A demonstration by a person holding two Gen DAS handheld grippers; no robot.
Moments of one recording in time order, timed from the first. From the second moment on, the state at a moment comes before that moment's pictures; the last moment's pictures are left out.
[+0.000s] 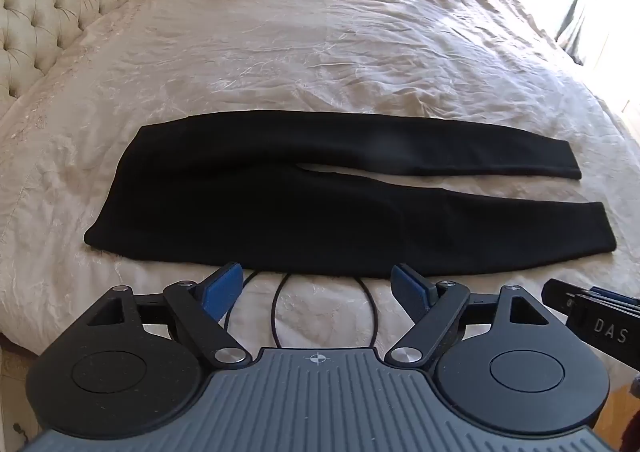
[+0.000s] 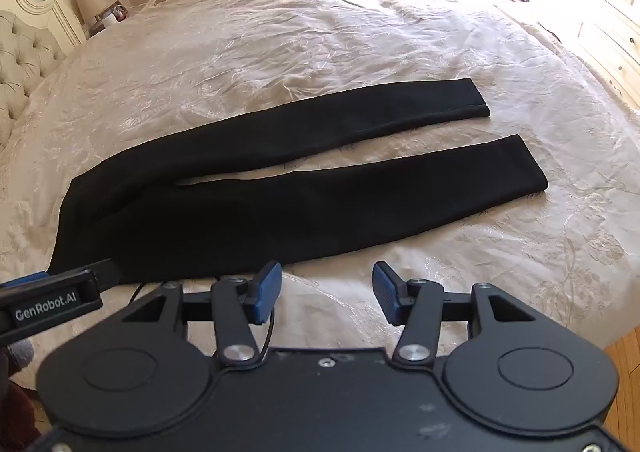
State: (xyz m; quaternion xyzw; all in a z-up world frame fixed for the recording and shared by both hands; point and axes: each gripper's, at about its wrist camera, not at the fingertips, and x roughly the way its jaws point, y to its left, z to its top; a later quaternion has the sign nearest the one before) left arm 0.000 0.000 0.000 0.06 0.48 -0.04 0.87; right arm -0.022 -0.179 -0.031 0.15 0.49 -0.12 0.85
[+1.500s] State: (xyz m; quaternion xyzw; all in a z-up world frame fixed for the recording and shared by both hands) left arm -0.008 0.009 -0.019 0.09 0.52 -0.04 0.85; right arm -0.014 -0.175 -0.037 0.12 0.53 -0.12 0.83
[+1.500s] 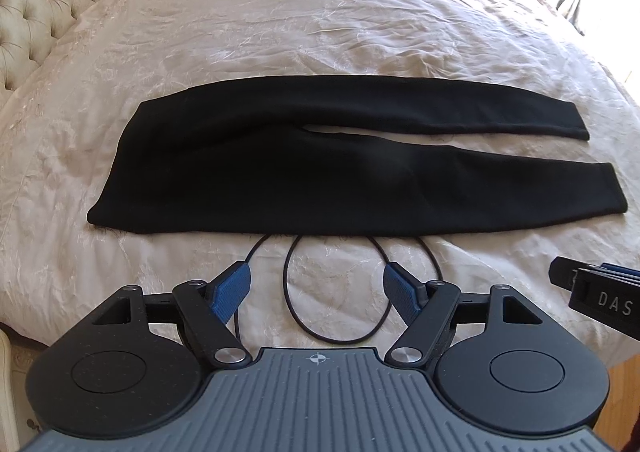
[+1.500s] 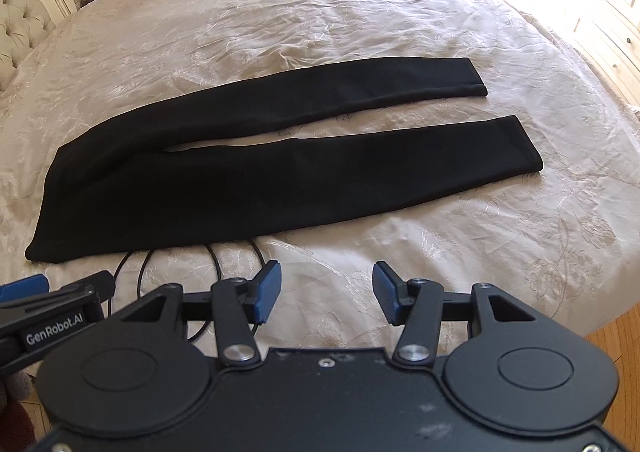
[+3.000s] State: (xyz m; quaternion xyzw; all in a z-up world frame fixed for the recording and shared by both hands) left arm -0.004 0.004 -0.029 0.09 0.54 -0.03 0.84; right arm -0.007 -0.176 -0.043 0.12 0.54 -0.11 0.83
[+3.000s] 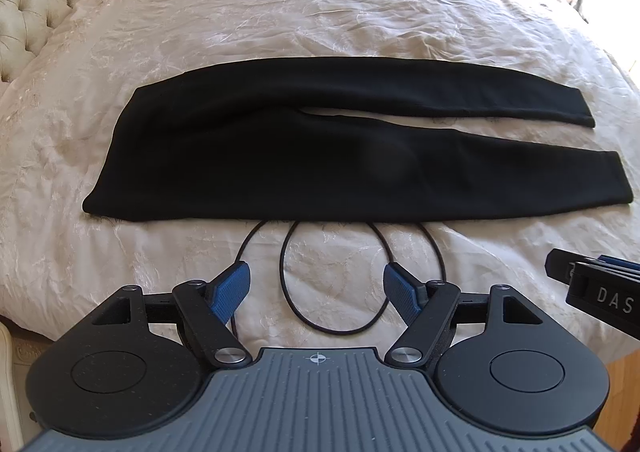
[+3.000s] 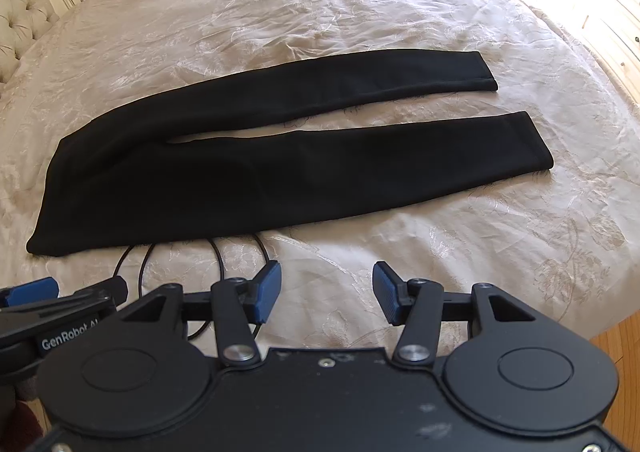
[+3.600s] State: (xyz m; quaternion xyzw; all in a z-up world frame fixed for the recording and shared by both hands) left arm -0.004 0.011 -0.029 0.08 0.54 -0.02 0.84; right arm -0.008 -0.178 -0.046 0.13 0.54 -0.10 0.83
